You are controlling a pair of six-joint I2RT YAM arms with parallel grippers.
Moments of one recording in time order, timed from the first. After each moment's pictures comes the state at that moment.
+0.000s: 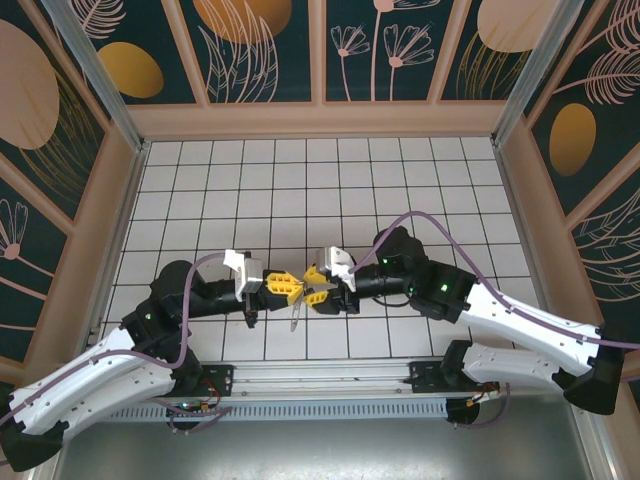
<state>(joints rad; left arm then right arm) -0.92 0.61 0.61 0.04 0.54 -0.11 1.06 0.99 0.88 -0.21 -0.52 -0.18</state>
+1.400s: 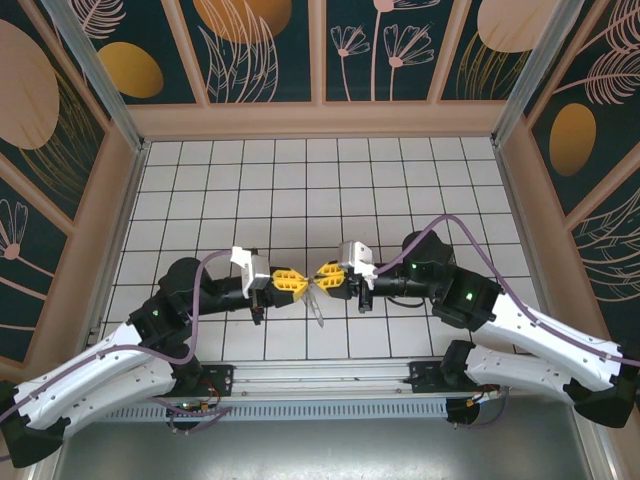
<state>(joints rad) -0.92 0.66 0.60 0.07 0.51 -0.11 1.05 0.85 0.87 -0.20 -0.43 -0.19</state>
